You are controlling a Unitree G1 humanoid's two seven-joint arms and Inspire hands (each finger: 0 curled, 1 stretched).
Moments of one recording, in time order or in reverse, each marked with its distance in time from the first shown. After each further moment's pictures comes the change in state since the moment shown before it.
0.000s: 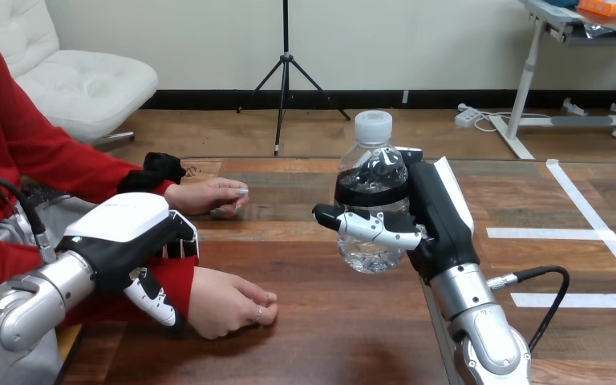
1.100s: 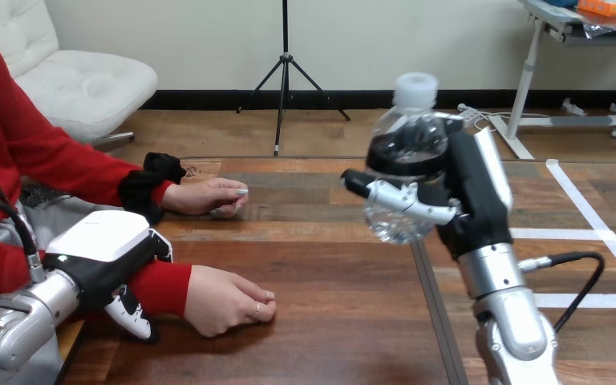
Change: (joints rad) left arm -0.009 -0.005 -0.025 0.142 0.159 0.010 0.144; right arm 0.000 -0.032 -0.051 -0.137 0.034 0.025 -0.020
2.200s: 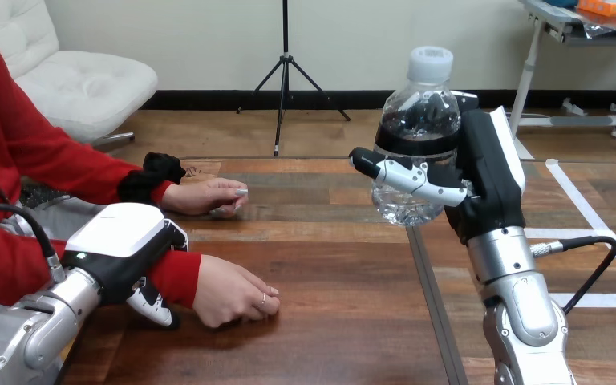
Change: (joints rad) left arm -0.073 -0.077 -0.052 0.149 0.022 -0.041 0.162; right arm 0.000 -0.005 -0.004 -0.122 0.011 0.101 0.000
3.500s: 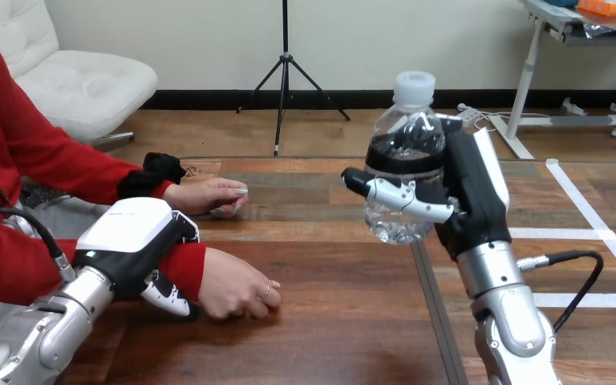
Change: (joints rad) left arm -0.004 -0.044 -0.002 0.013 -0.063 0.001 0.034; right arm -0.002 0.007 0.014 0.132 -0.017 -0.047 -0.005
